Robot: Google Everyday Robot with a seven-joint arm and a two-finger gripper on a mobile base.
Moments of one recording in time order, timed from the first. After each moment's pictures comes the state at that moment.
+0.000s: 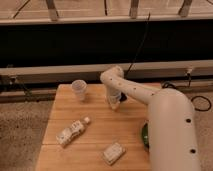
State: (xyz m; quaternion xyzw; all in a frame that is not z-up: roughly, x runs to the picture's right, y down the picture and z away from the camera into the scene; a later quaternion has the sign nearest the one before) arm 0.059 0.103 0.924 -0.36 -0.09 -0.30 0.88
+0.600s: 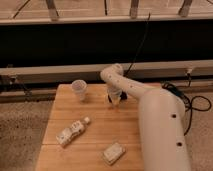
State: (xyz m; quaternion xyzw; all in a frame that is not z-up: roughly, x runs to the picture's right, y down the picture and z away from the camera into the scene) arm 0.072 0.074 0.959 -0.35 -0.06 -0.30 0.89
